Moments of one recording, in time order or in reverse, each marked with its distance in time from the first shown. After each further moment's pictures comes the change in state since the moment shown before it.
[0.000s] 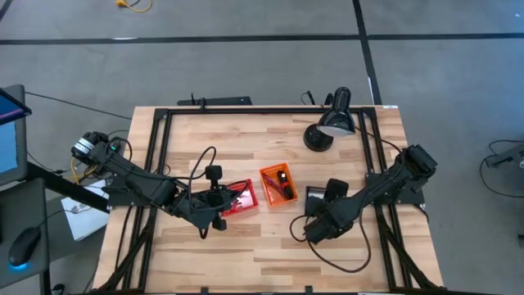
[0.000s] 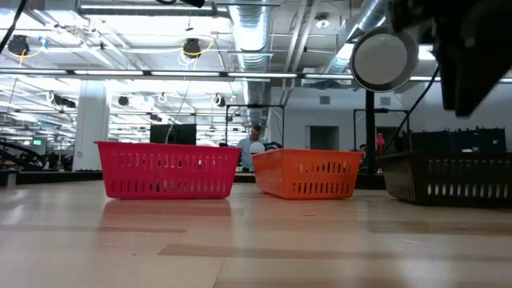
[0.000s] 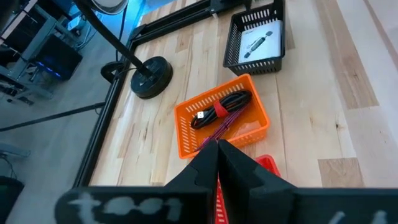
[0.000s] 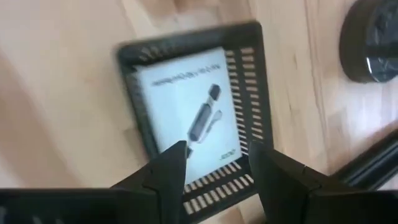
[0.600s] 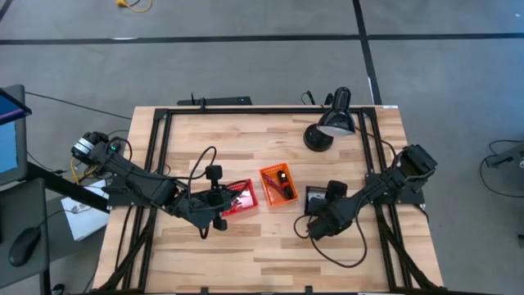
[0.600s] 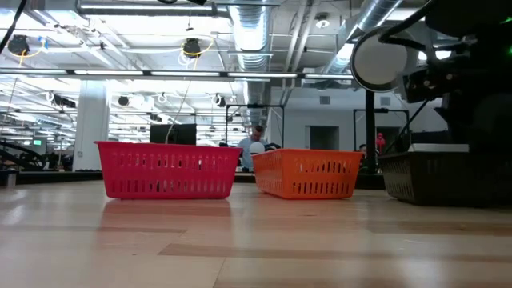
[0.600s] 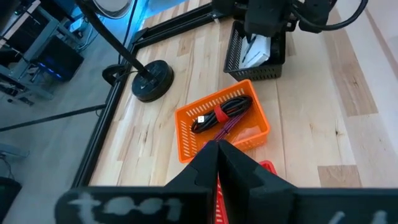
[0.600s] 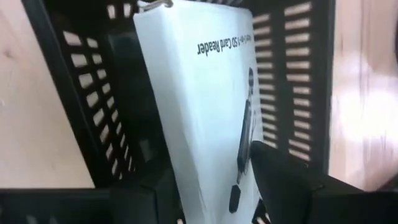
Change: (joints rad) left arm 0.000 0.000 0.000 0.021 -0.006 -0.001; right arm -0.016 0.000 -0.296 0.294 0.002 -0.045
